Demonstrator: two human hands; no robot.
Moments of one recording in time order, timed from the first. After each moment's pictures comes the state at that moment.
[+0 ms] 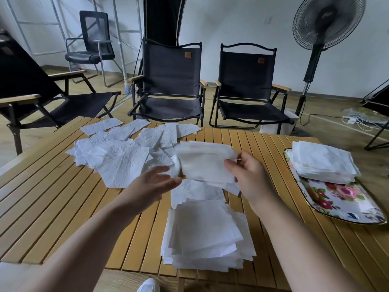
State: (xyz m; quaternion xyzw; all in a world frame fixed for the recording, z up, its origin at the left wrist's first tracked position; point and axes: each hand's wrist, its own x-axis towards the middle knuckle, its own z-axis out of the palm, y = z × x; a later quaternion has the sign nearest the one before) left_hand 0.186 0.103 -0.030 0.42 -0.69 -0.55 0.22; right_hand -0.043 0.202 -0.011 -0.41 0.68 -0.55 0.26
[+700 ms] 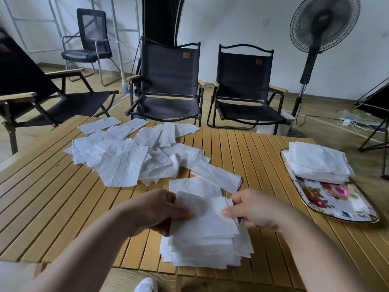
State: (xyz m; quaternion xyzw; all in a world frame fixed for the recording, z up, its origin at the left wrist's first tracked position) left_hand 0.178 0.132 -0.022 0.39 -0.67 -0.64 0.02; right_hand -0.052 0.244 -0.004 -0.44 0.75 -0.19 0.45
